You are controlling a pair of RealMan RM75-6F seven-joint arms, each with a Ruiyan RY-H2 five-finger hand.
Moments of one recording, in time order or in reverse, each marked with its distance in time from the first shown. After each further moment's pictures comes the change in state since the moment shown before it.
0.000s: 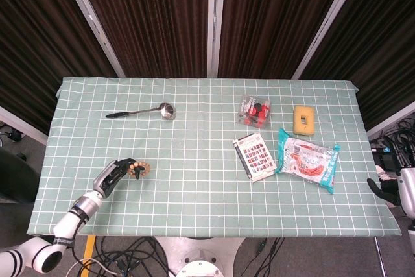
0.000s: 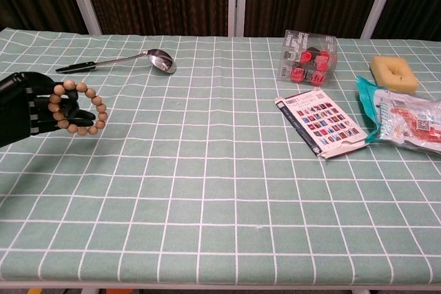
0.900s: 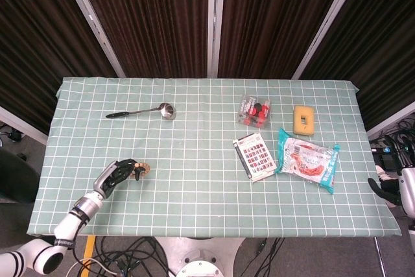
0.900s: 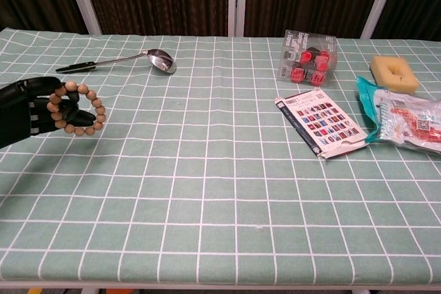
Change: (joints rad) left arm 0.007 -0.015 0.003 0.010 0.006 0.020 0.036; right arm -0.002 -0.003 0.004 0.003 0.003 0.005 -0.003
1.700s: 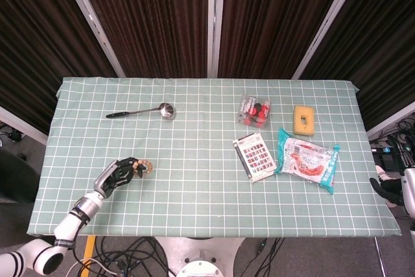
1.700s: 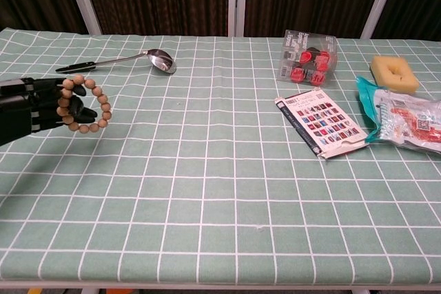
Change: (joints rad) left arm 0.003 0.003 -0.005 -0.012 0.014 0.018 0.013; right arm -0.006 -0.002 0.003 0.009 -0.001 0.012 0.012
